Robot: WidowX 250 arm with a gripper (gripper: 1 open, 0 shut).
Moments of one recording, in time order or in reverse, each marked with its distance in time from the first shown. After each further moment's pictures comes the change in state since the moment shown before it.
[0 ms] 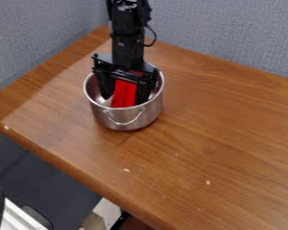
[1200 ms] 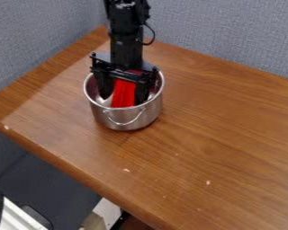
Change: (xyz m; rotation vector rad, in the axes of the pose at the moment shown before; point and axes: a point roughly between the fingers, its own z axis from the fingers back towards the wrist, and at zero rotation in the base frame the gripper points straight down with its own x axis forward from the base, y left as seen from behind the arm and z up) arm -0.004 -0.001 0.005 -0.003 -0.009 0.011
